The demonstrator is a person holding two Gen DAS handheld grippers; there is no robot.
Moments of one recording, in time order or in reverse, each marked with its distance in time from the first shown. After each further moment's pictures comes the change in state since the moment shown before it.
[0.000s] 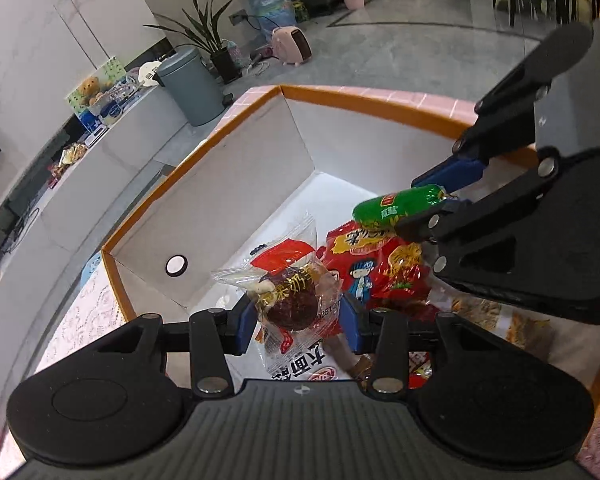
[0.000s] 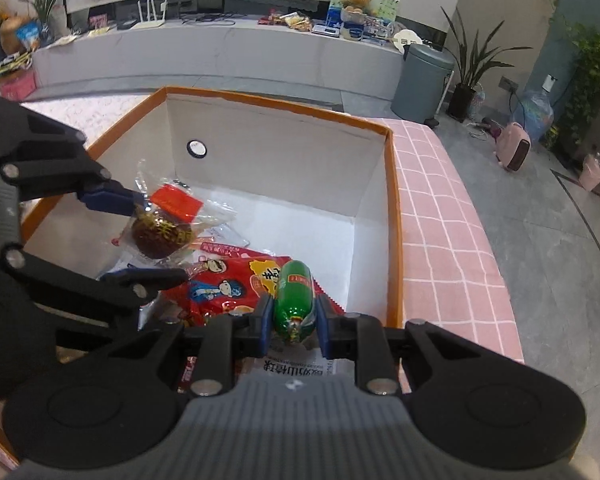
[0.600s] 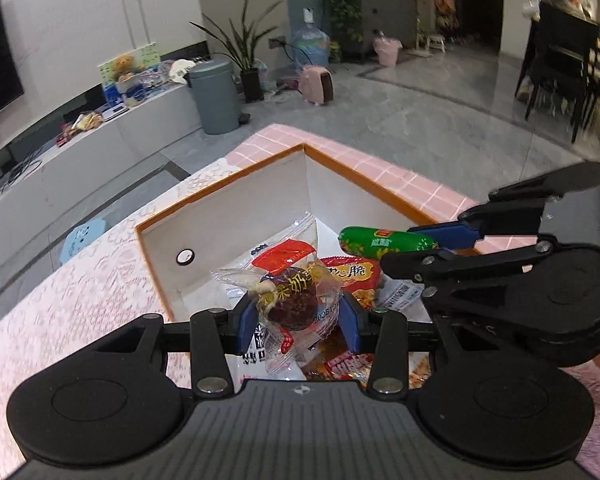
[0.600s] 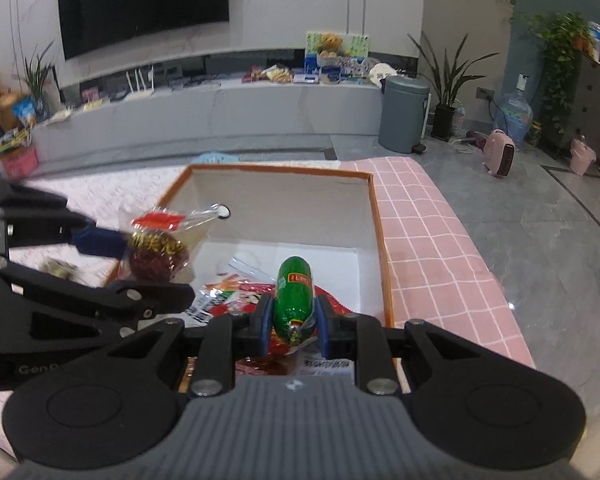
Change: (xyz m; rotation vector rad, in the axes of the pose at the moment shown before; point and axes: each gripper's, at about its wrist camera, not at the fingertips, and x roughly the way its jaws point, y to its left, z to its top) left arm -0.060 0.030 0.003 -0.258 -0.106 -0.084; right arm -0.068 0.008 -0.017 0.150 -0.156 0.029
